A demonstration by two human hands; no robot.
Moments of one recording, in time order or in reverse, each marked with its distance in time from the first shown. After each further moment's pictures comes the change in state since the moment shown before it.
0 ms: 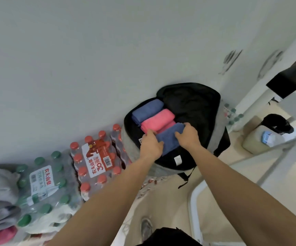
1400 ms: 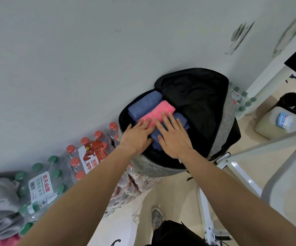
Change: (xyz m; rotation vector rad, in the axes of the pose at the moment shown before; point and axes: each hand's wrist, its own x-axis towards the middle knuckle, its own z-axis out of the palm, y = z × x) left_hand 0.061 -0.031 -0.032 0.893 -0.253 0.426; right_hand 0.012 0.016 0.051 -0.637 0.003 -0.673
